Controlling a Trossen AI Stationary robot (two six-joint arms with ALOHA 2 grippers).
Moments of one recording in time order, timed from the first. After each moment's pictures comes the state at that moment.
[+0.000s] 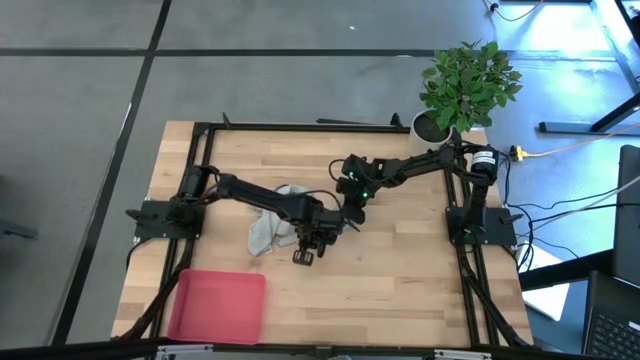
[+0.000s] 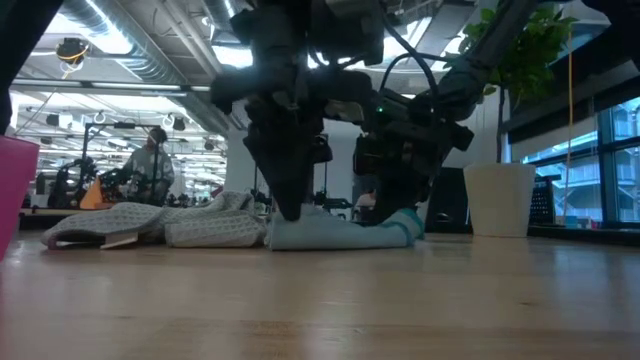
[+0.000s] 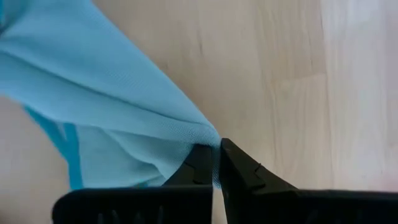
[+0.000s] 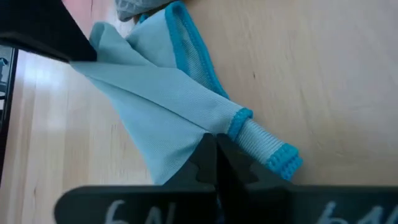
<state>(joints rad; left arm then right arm) -0.11 2.05 1.53 -0.86 0.14 0.07 -0.34 1.90 0.93 -0.09 -0.57 0.10</state>
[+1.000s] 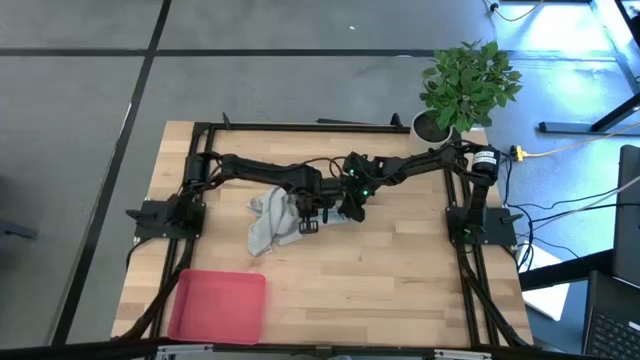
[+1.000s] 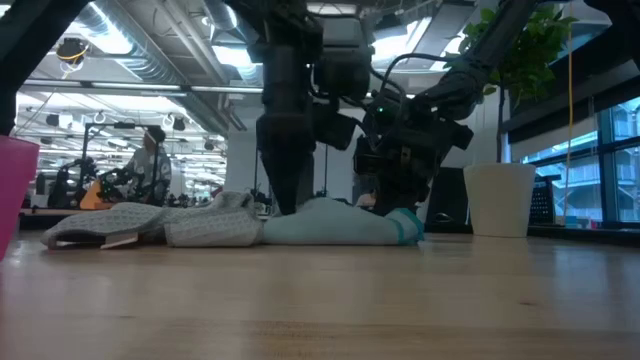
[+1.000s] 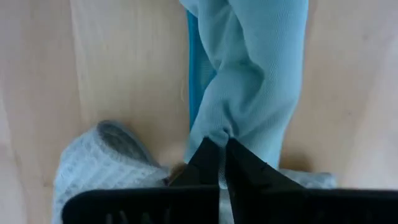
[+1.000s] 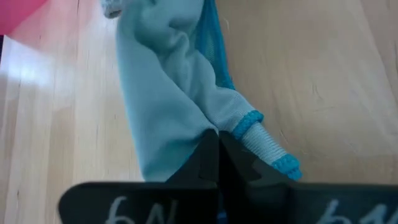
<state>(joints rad) 0.10 2.06 1.54 -0.95 0.02 -0.02 -0.33 1.90 0.93 -0.10 -0.54 0.07</state>
